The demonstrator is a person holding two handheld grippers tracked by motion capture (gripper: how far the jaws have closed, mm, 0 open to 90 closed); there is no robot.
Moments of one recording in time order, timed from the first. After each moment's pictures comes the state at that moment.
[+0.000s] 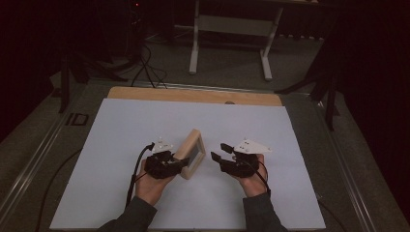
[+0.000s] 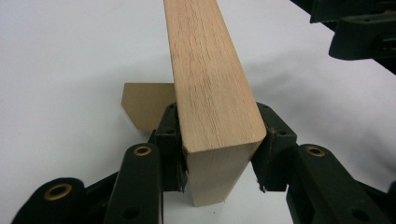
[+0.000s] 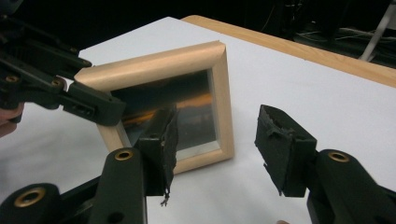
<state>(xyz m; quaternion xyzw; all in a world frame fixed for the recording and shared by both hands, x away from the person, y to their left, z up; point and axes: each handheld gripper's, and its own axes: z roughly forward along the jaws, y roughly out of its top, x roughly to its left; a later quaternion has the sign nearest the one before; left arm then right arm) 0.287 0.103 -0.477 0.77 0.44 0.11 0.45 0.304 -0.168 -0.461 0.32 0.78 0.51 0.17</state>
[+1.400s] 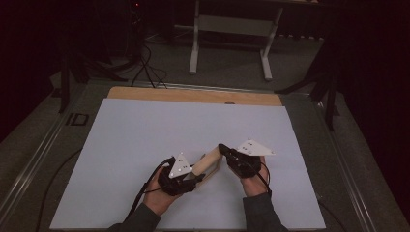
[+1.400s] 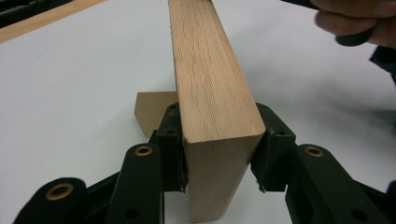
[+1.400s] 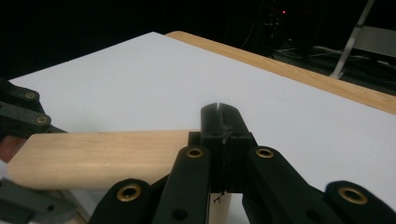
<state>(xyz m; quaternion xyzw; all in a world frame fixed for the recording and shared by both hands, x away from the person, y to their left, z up) 0.253 0.064 -0.480 0.83 0.28 0.15 0.46 0.299 -0.170 -0.457 0.33 0.76 0.51 0.21</state>
